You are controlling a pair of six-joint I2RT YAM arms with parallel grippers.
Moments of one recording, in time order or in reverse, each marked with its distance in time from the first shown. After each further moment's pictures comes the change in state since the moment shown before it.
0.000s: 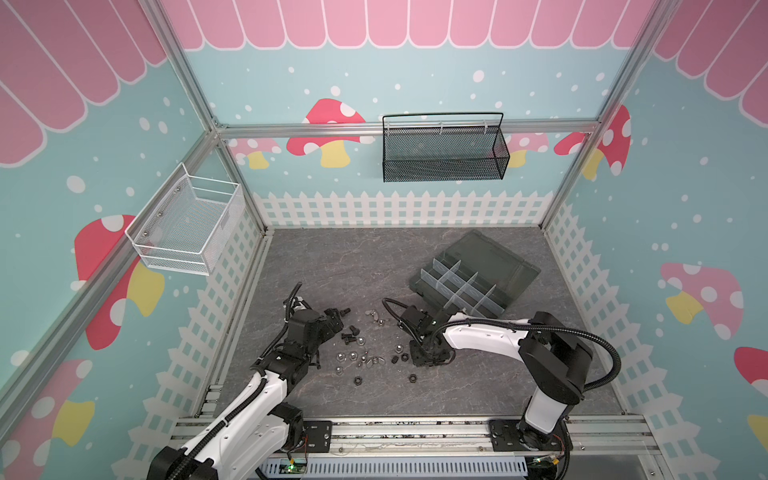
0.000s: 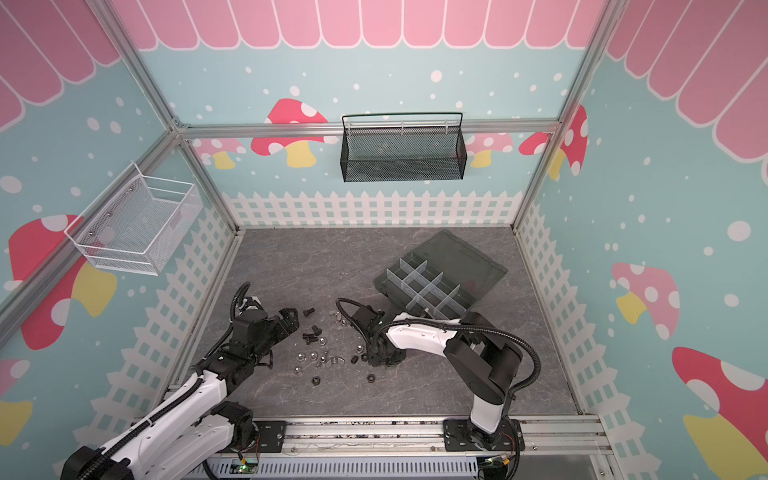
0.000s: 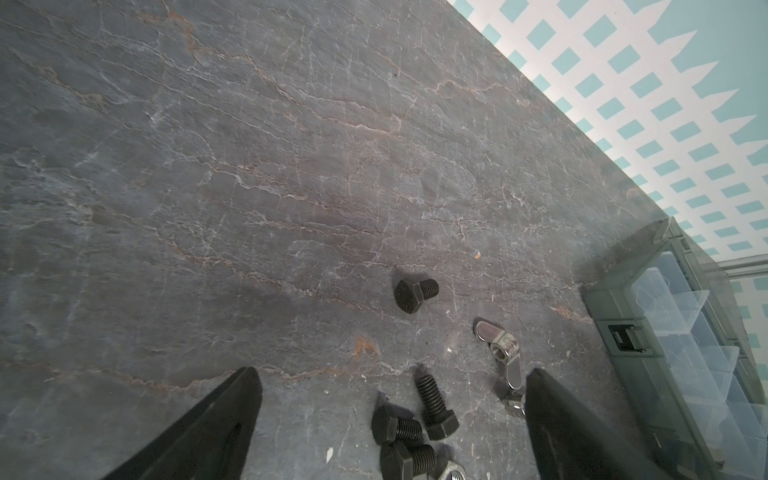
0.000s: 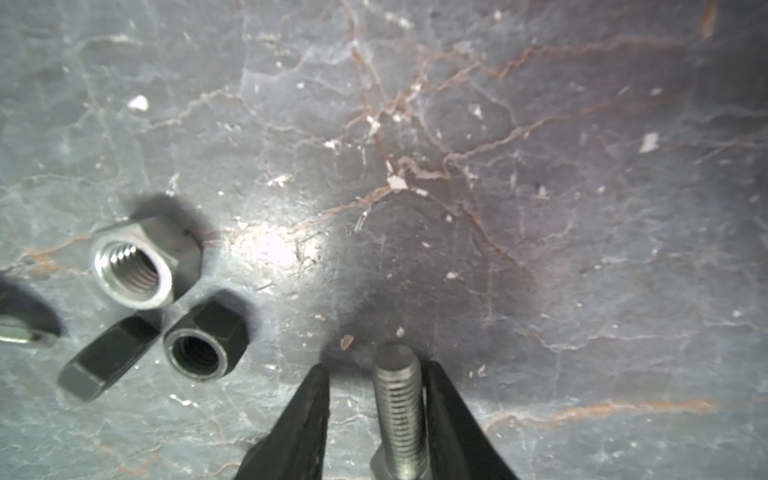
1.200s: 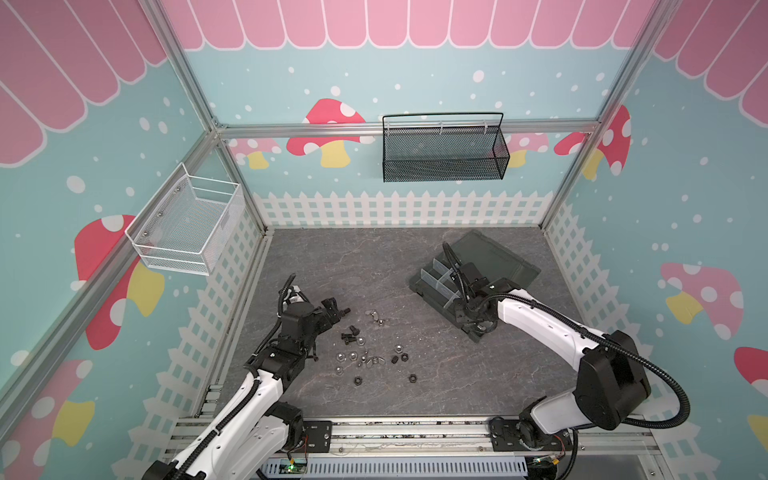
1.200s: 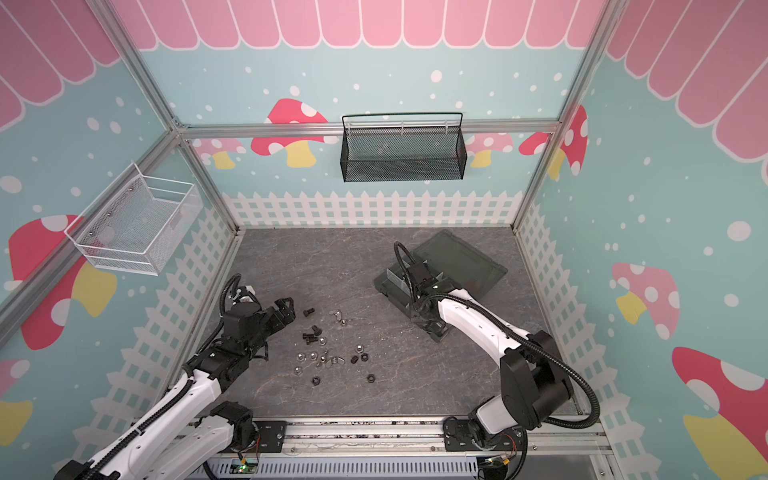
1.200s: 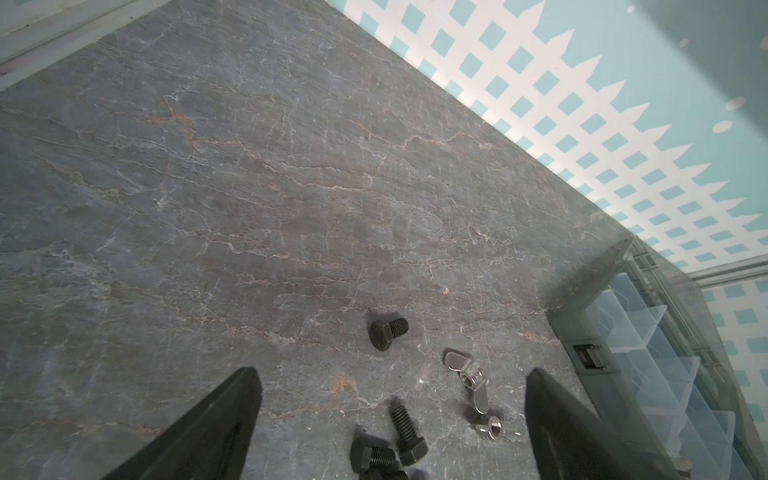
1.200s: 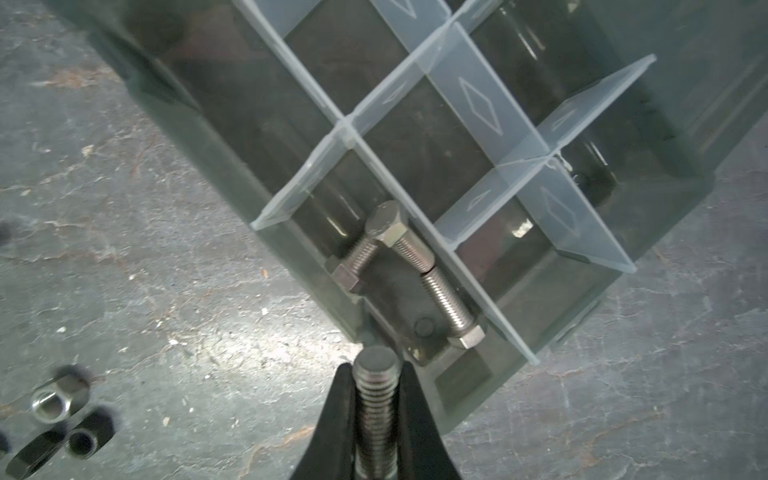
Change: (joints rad) left arm 0.012 -0.040 0.099 -0.038 -0.015 0.084; right arm -0.429 -0.266 0.029 -0.108 0.192 -0.323
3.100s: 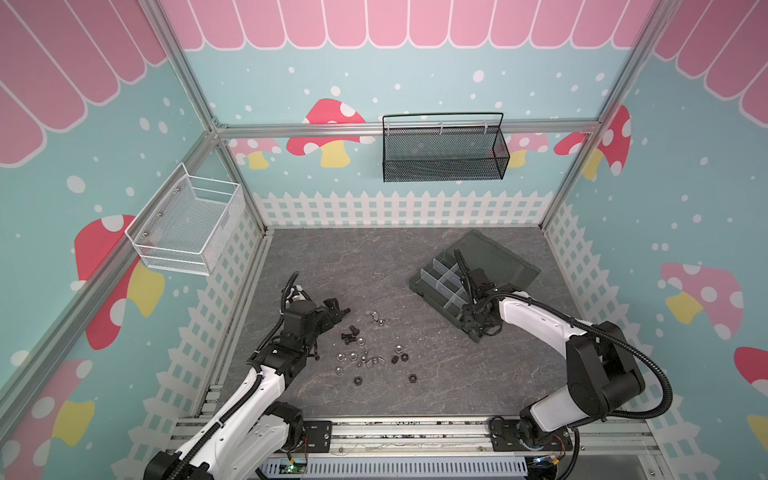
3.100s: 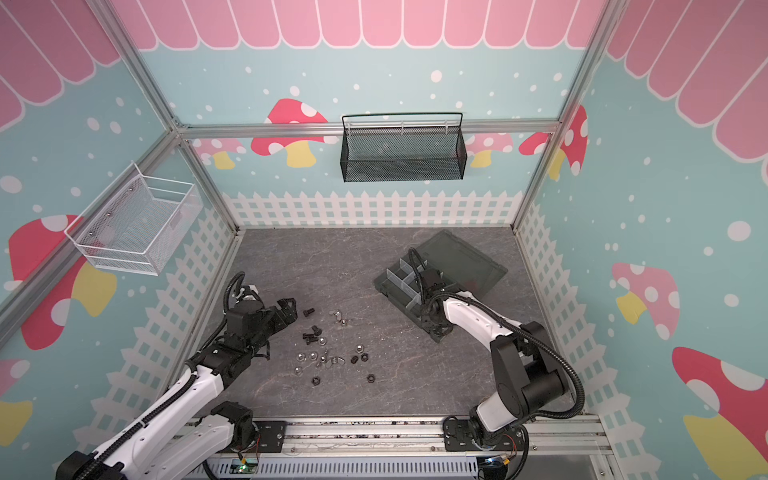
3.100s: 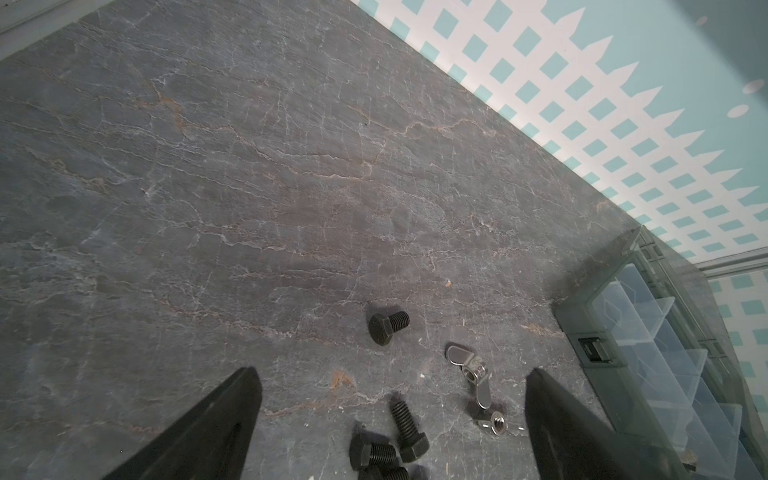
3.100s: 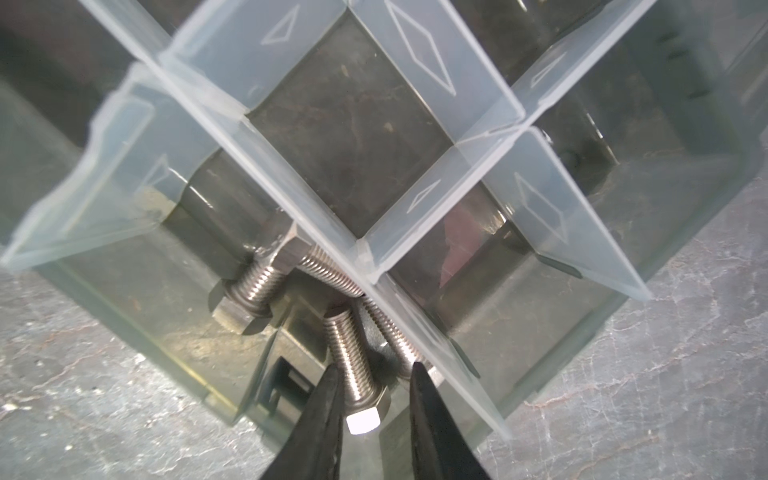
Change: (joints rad) left arm 0.000 0.042 0.006 -0.001 0.016 -0.009; right arm -0.092 0.040 -0.113 0.112 -0.021 -0.070
